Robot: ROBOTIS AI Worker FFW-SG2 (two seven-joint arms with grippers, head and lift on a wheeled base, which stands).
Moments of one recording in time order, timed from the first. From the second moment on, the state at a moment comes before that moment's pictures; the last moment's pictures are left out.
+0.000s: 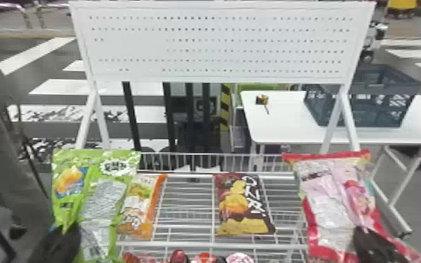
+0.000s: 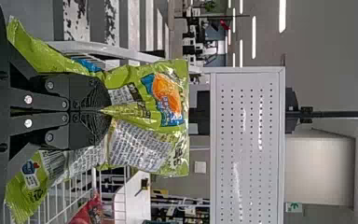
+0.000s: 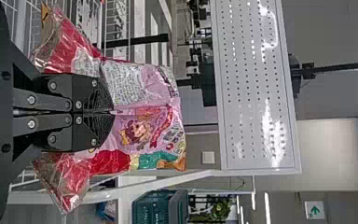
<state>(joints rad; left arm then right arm) 0.88 0.20 0.11 -2.46 0.19 0.05 0.04 0.83 0.00 -0.13 -2.44 -0.15 0.09 0.22</state>
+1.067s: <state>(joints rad) 0.89 0.19 0.11 -2.47 0.19 0.04 0.04 0.92 0.00 -0.17 -2.46 -0.19 0.05 0.25</state>
